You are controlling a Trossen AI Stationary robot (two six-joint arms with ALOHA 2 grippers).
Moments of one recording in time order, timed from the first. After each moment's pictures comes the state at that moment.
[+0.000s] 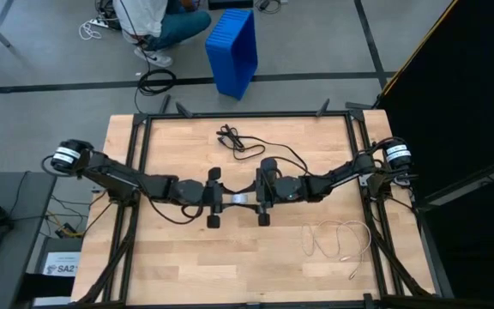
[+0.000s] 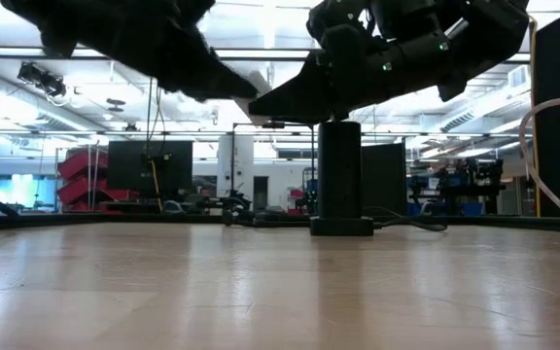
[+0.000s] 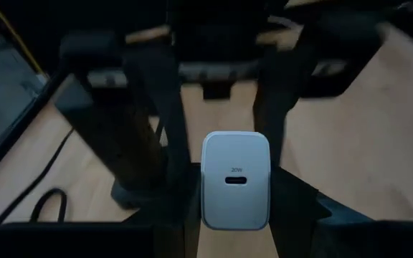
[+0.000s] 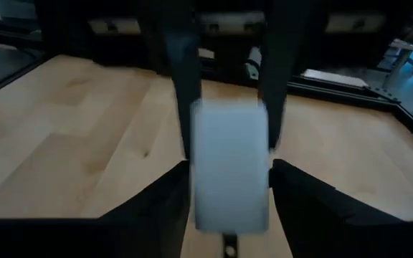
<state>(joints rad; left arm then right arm) -0.23 1.36 0.63 0.38 -0.28 0.10 0.14 1.81 0.81 0.69 0.15 -0.11</state>
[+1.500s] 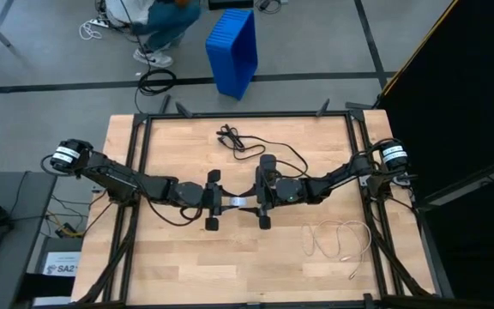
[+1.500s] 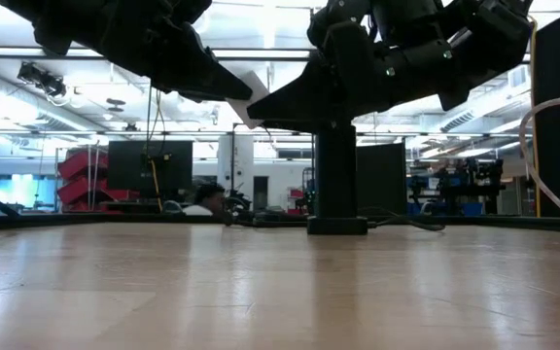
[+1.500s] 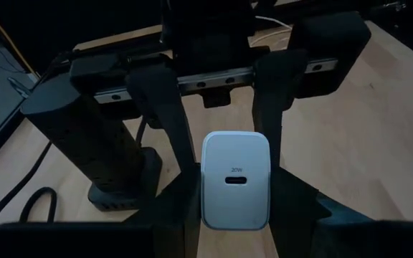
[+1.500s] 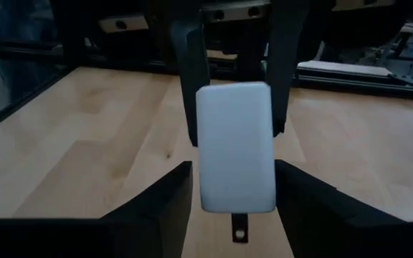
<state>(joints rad) -0.24 1.36 0.63 0.35 -0.28 0.08 0.16 1.81 0.80 0.79 0.11 -0.05</state>
